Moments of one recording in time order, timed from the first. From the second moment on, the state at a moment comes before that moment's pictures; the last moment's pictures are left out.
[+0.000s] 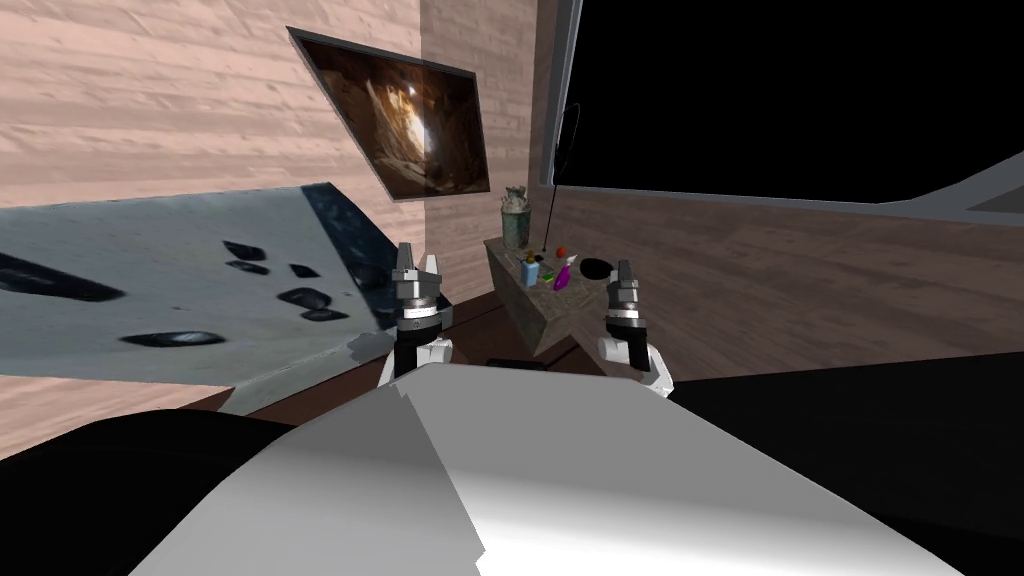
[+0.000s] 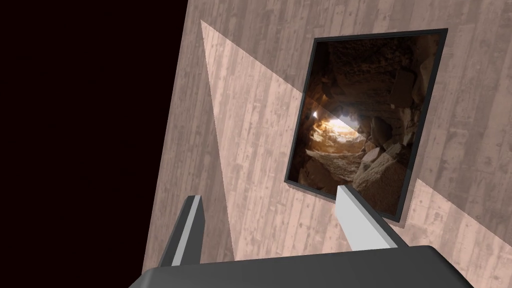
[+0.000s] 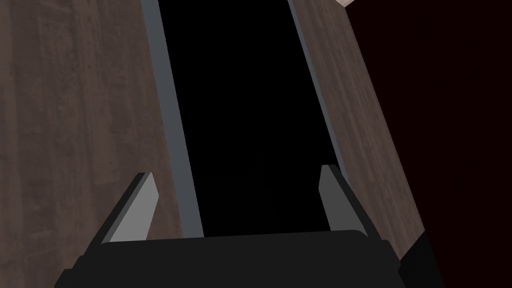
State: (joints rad) left arm 0.52 -0.03 -0.02 -2.36 -0.12 -0.45 0.13; right arm 0.27 -0.20 -0.15 -1.91 0.03 -0.52 0.18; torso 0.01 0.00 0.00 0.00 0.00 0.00
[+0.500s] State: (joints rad) left arm 0.52 -0.03 -0.02 -2.36 -0.12 -0.45 0.13; right arm 0.20 -0.23 -0.20 -1.79 0.07 -0.47 0.28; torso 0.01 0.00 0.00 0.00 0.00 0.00
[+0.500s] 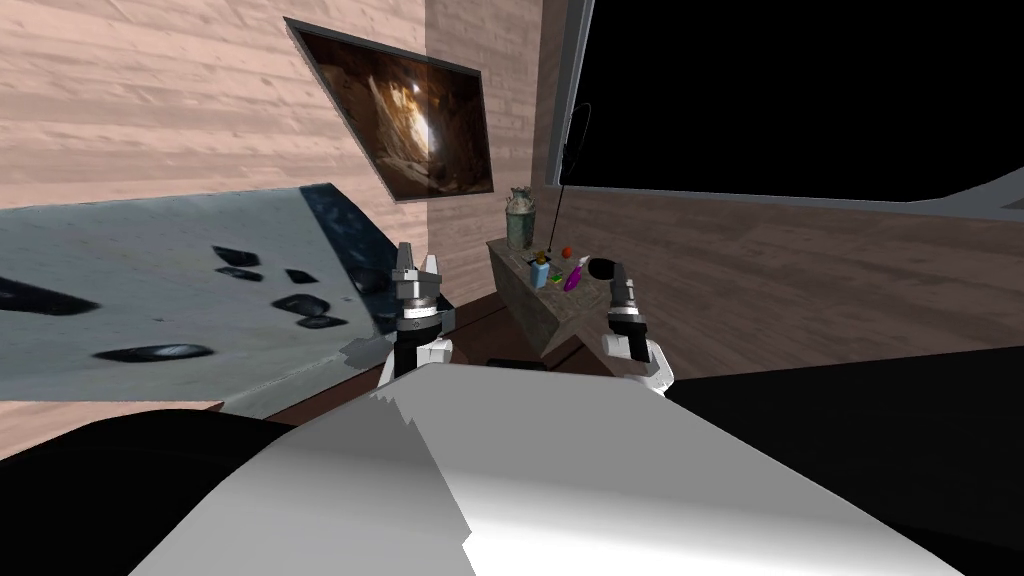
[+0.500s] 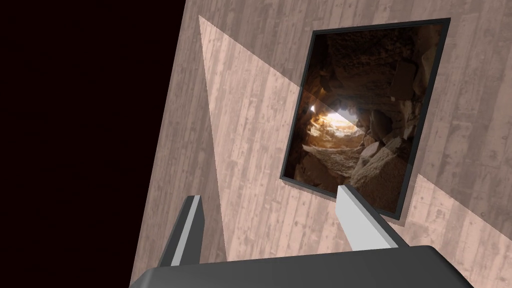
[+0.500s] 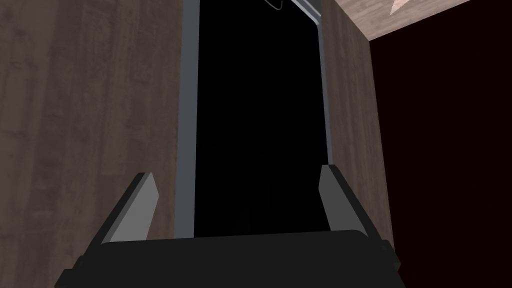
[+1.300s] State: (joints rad) left arm 0.52 -0.03 -0.02 -2.36 -0.12 -0.45 0.13; right arm 0.10 -0.27 -0.29 -1.58 0.13 -0.38 0.44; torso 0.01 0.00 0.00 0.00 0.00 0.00
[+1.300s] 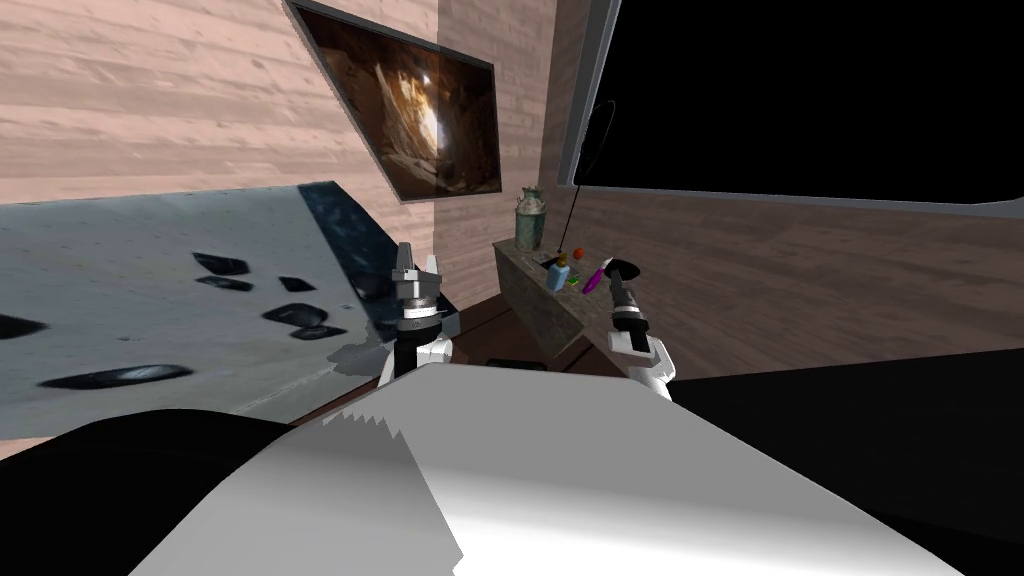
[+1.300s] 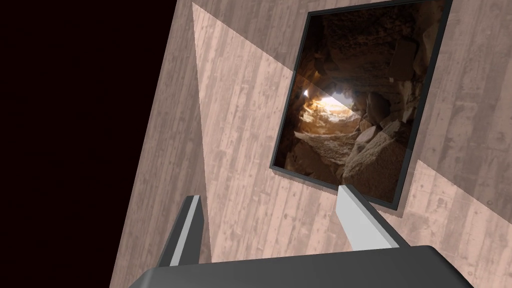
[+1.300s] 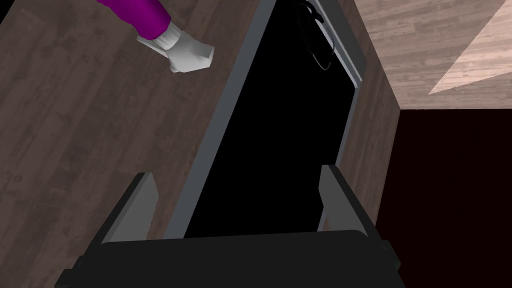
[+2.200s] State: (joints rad) left arm 0.52 -0.03 -0.02 -2.36 -0.12 -0.45 0.13; right arm 0.02 -0.33 -0.36 -1.40 0.18 -0.27 0.56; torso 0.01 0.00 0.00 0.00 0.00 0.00
